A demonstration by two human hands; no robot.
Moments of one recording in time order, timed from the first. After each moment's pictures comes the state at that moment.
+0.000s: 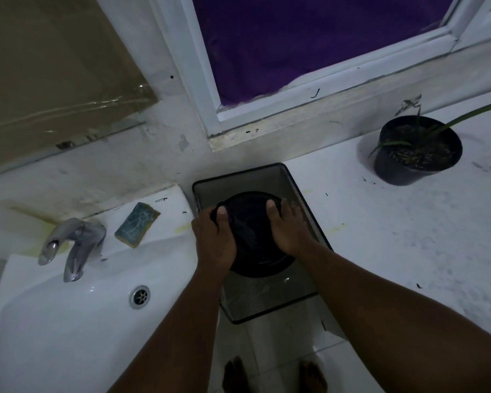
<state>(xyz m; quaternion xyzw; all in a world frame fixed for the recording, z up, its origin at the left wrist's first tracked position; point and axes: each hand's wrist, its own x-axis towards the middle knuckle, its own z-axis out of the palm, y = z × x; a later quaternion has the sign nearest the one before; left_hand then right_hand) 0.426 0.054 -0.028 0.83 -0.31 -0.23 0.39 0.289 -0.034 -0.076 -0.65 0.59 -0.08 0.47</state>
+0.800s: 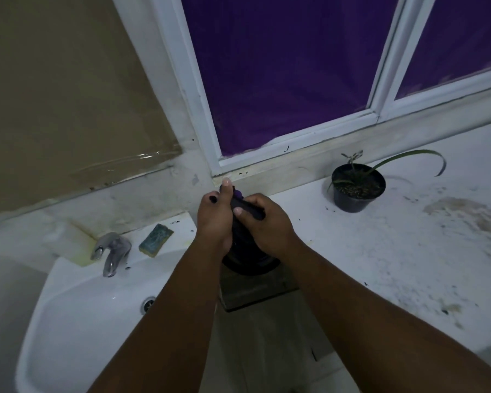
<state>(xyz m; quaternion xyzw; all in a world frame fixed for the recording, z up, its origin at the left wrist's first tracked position) 0.361 0.077 0.151 0.67 -0.19 -0.38 0.60 0.245 0.045 0.115 -0.70 0.39 -0.33 0.50</state>
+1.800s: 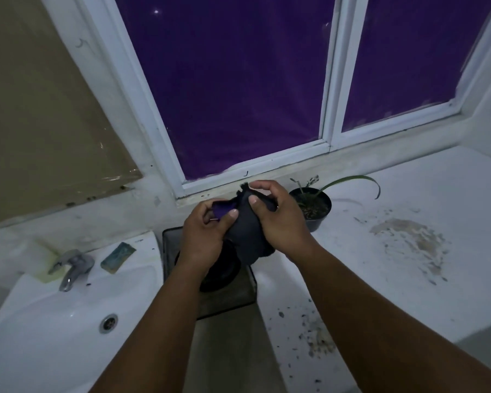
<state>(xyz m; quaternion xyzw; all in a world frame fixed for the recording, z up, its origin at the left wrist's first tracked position) 0.237 0.093 0.188 0.65 -0.39 -0.30 0.58 0.092 0.024 0.188 -0.65 0.38 -0.45 0.47</state>
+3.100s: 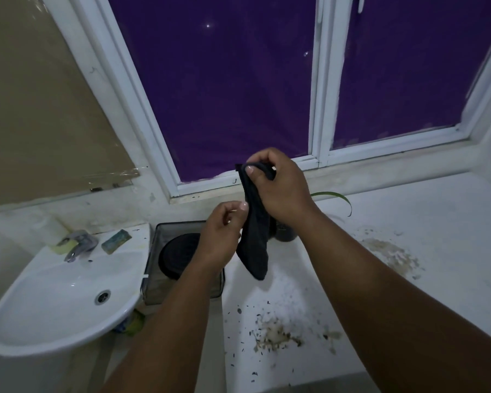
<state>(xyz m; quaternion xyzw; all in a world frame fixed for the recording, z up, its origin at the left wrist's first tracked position) 0.062 0.077 0.212 0.66 -0.38 -0.30 0.57 -0.056 -0.019 0.275 -0.73 0.28 -0.47 0.41</state>
